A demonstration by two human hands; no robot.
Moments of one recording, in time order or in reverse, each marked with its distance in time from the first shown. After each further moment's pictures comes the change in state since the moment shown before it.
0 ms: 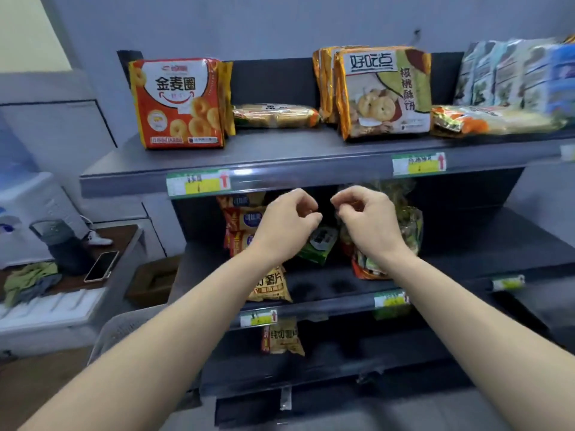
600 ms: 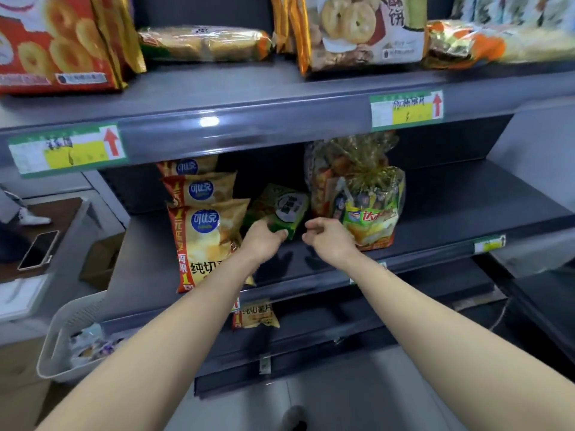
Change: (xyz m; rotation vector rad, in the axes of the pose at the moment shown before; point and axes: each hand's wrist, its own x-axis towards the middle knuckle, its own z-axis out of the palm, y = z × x) left_hand 0.051 -0.128 0.141 -0.093 -0.232 -0.502; right_hand 0.004 0.166 0.059 -0.003 -0.352 0.522
